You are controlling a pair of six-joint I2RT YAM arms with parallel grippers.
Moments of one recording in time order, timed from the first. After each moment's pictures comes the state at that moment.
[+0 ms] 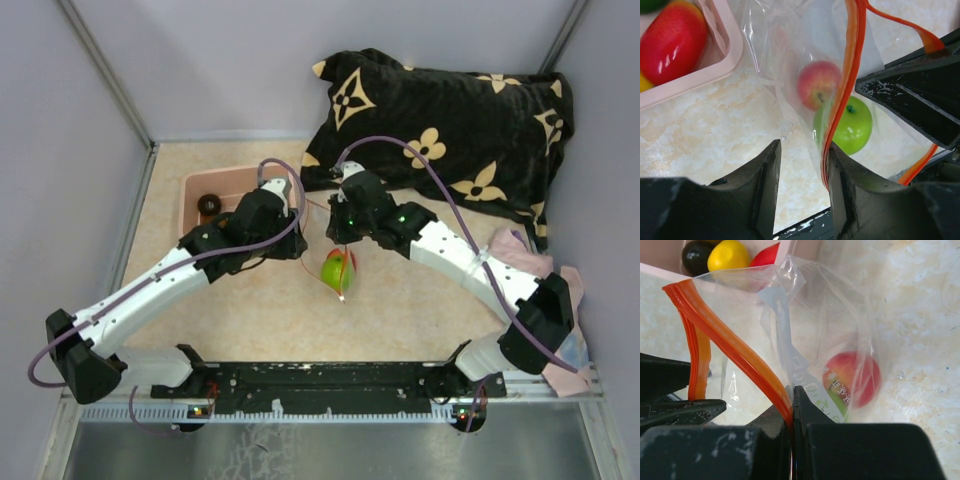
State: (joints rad) left arm -0.82 1.24 1.18 -0.63 -0.19 -0.58; right arm 0.78 1.43 1.29 -0.54 0.02 0.46
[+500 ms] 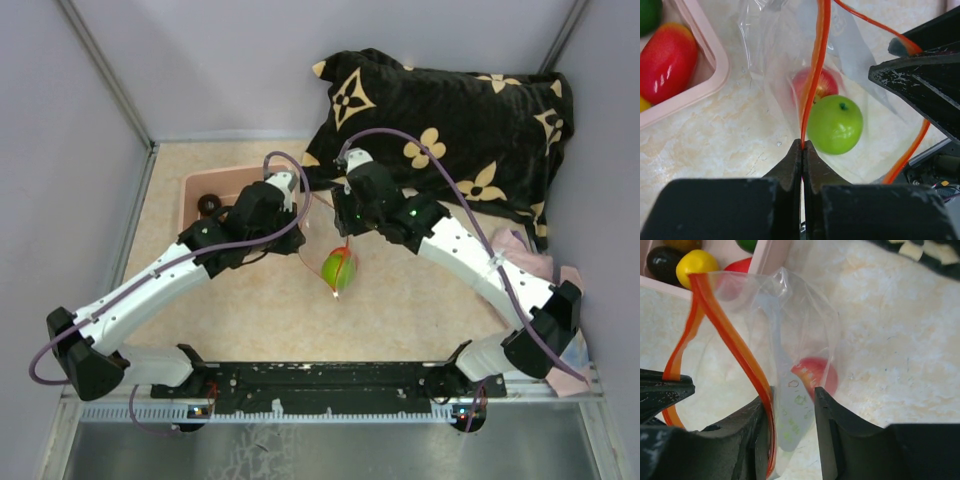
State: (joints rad) left arm -0.82 1.27 1.23 -0.63 -0.15 -0.51; right arm 0.78 1.40 1.37 -0.67 0.16 0.33
